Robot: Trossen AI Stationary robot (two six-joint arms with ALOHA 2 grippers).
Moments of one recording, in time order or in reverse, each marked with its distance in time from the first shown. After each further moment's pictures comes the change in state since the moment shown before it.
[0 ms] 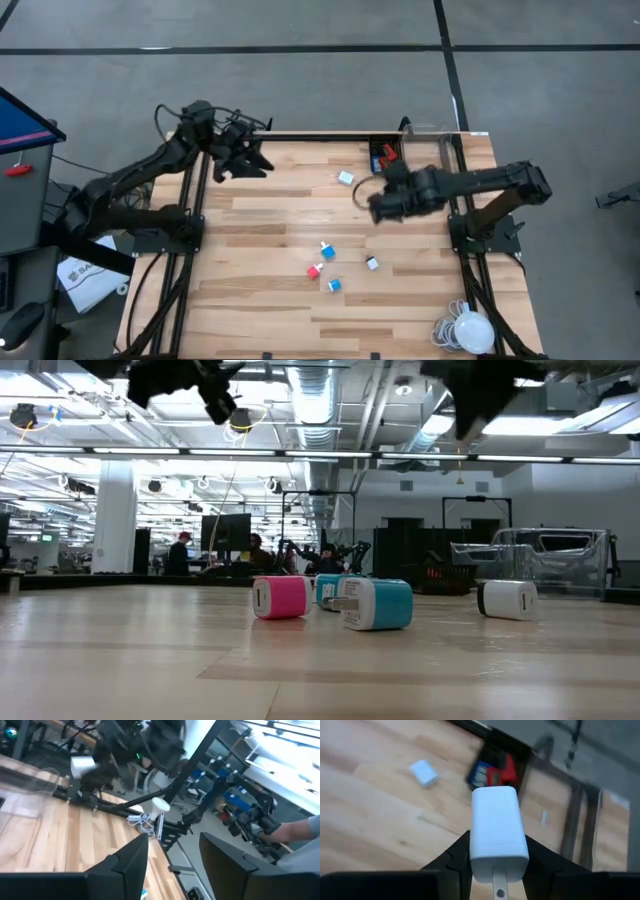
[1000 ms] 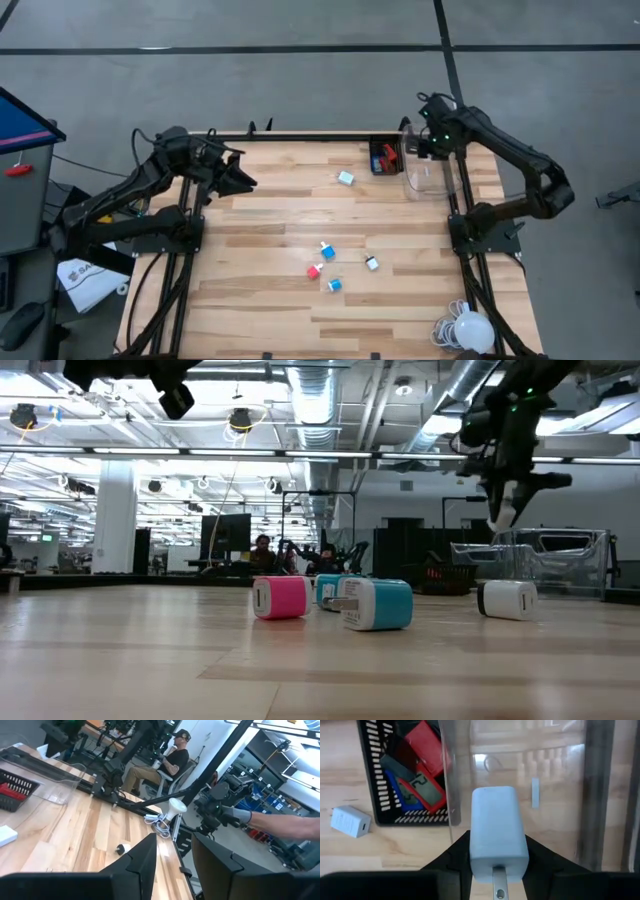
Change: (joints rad) left arm -0.104 -0.338 -0.158 -0.168 -0.292 -0.038; right arm -1.090 -0.213 -0.437 0.481 -0.692 -0.565
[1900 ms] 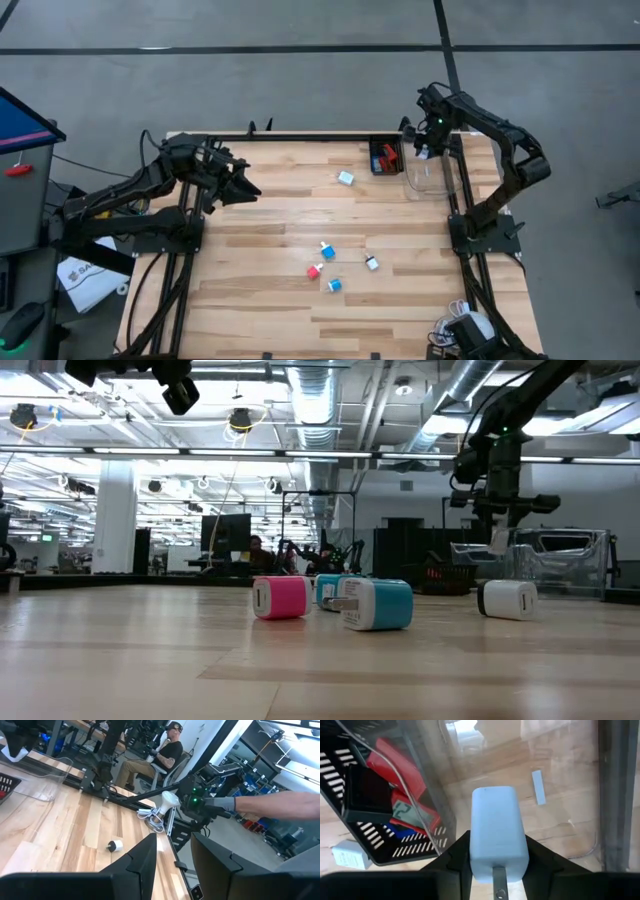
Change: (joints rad) left arm -0.145 0.017 0.000 0.015 -0.093 0.008; right arm -0.156 0.273 0.112 -0.042 -0.153 0.071
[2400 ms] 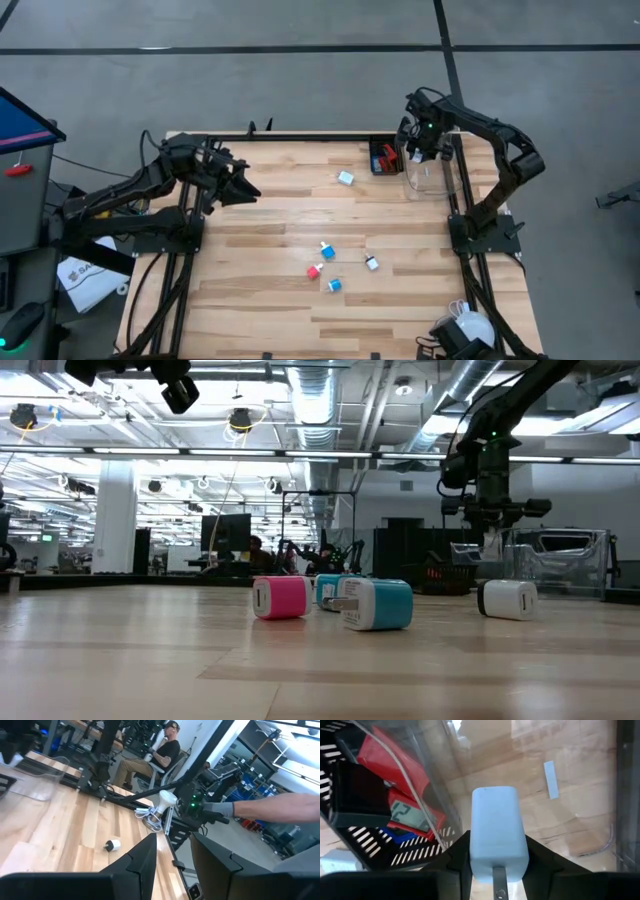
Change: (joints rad) left arm -0.015 -0.002 0.000 -0.001 0.006 -0.001; right arm 0.085 0.047 0.000 0.025 0.040 0.117
